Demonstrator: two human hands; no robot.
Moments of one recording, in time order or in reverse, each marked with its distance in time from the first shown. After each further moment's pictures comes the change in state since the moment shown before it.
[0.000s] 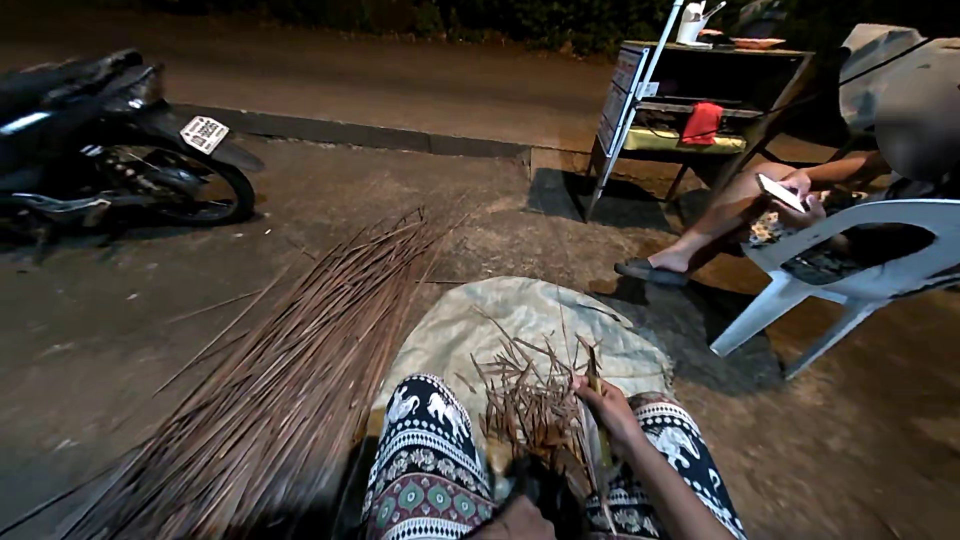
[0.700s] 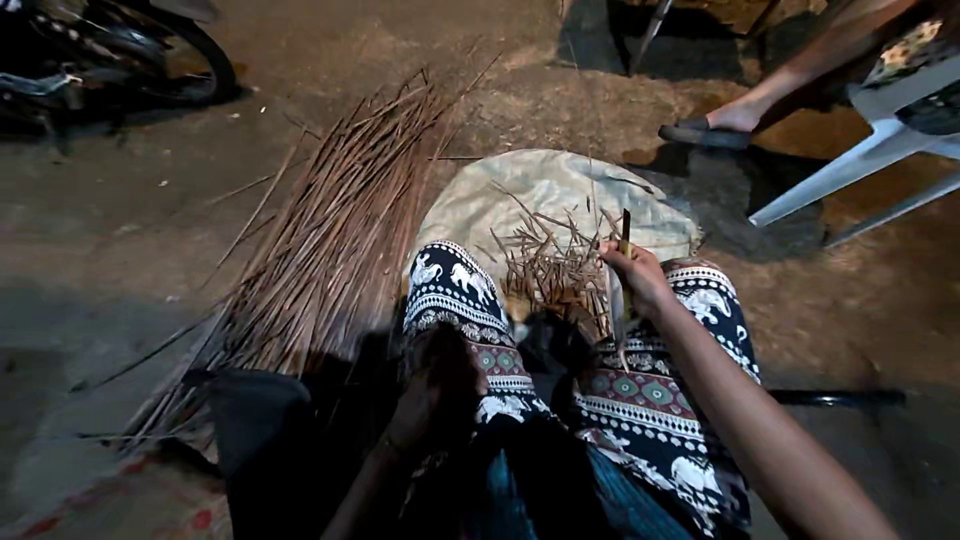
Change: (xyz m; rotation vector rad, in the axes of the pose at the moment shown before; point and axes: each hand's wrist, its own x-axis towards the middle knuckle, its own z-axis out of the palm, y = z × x) left_hand -0.085 -0.053 0.136 -0.155 1.352 -0.172; right_hand -0.004 -0.011 0.000 -0.012 -0.006 0.045
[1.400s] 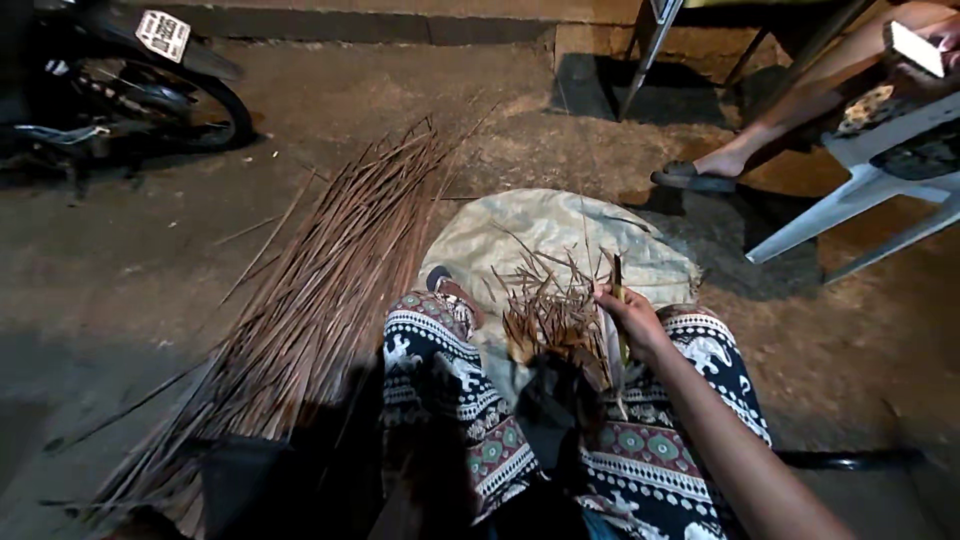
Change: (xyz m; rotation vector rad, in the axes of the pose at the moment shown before) left_hand -0.001 0.047 -0.065 -0.270 -0.324 -0.229; right_hand 0.010 -0.001 0.007 0.028 -0.021 -0.025
